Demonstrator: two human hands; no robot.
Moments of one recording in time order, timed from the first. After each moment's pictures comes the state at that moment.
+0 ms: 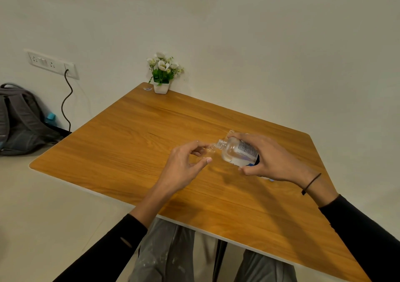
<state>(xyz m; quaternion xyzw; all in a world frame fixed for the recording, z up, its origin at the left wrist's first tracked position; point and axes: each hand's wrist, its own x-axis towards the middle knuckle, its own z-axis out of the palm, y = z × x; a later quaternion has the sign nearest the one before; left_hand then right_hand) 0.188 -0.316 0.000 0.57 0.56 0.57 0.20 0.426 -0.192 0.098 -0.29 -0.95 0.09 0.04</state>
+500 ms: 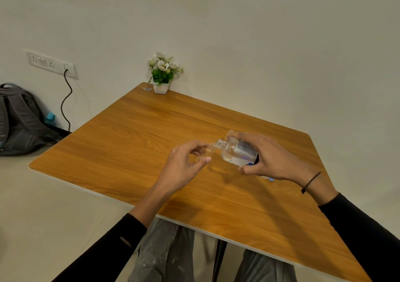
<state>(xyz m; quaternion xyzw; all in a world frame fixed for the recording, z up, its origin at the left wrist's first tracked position) 0.188 -0.317 0.002 0.57 0.56 0.56 0.20 0.424 -0.191 0.100 -0.28 -0.95 0.09 0.04</state>
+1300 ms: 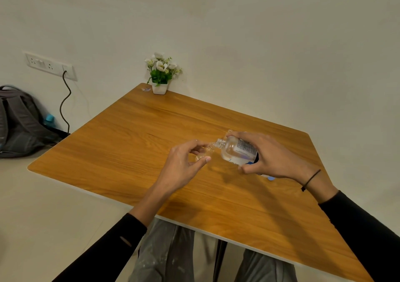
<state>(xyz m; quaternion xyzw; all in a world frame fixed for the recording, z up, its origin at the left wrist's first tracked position) 0.189 -0.313 0.004 0.57 0.56 0.57 0.19 0.426 -0.192 0.106 -0.28 -0.95 0.10 0.05</state>
